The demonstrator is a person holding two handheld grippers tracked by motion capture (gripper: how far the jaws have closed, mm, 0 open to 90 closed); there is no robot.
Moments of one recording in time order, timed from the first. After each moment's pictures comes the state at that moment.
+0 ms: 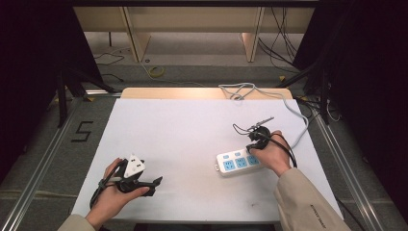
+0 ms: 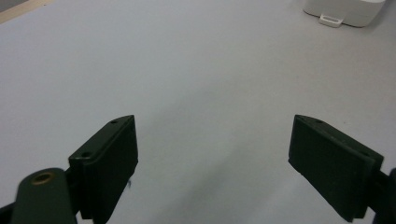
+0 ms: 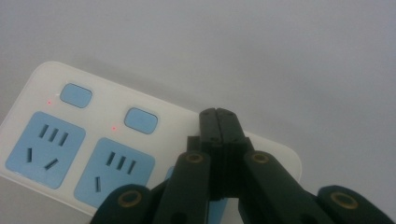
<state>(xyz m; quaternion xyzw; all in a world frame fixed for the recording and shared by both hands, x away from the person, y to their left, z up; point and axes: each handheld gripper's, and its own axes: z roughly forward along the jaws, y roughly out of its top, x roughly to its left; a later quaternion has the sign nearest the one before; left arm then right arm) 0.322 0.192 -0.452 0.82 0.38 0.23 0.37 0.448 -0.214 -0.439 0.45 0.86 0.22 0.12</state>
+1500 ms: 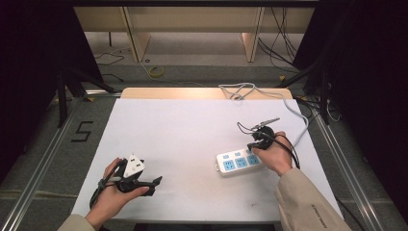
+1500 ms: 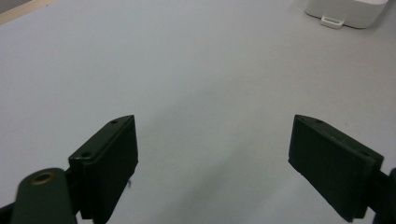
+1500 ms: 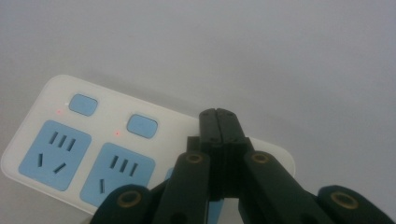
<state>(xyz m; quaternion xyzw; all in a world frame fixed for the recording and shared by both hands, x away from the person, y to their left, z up) 0.322 0.193 -0.452 0.82 0.38 0.23 0.37 0.443 -0.223 -0.436 0.46 0.84 0.26 0.13</state>
